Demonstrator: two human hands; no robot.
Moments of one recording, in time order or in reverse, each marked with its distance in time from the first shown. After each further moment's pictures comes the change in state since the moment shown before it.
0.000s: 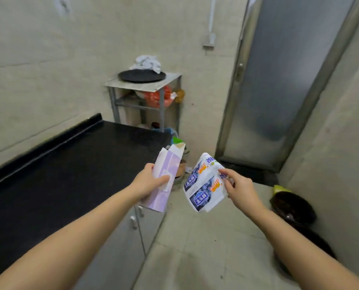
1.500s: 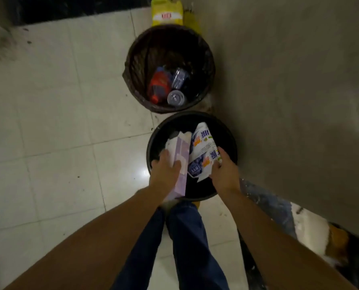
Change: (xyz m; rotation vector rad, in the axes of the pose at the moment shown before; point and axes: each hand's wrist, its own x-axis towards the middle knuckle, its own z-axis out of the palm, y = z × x) left_hand 0.256 -0.017 0.981 0.405 -0.763 -0.397; right_hand 0.057 0.881 -0.033 0.050 -0.098 1.244
